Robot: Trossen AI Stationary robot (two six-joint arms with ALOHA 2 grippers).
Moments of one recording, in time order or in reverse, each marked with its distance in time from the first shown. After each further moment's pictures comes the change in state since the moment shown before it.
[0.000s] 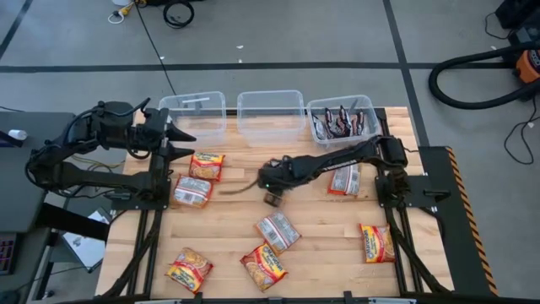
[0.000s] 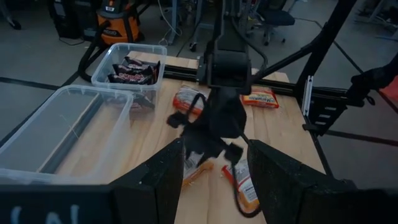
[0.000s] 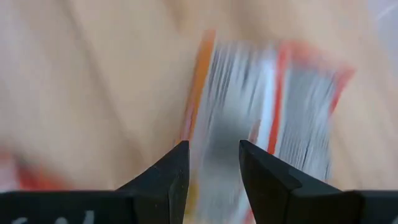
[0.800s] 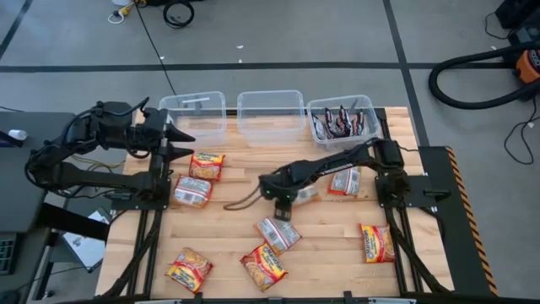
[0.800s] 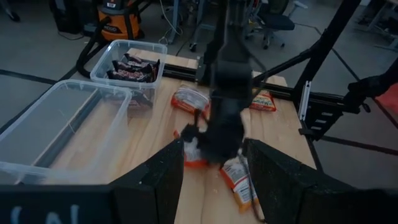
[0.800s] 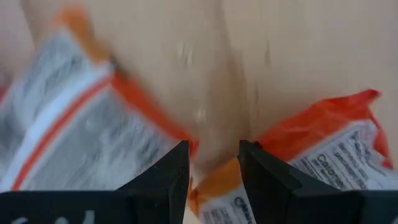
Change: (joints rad) left arm 0.000 -0.006 0.000 -0.003 0.000 -0.044; right arm 0.028 0.031 0.000 -0.121 -0.374 -0.117
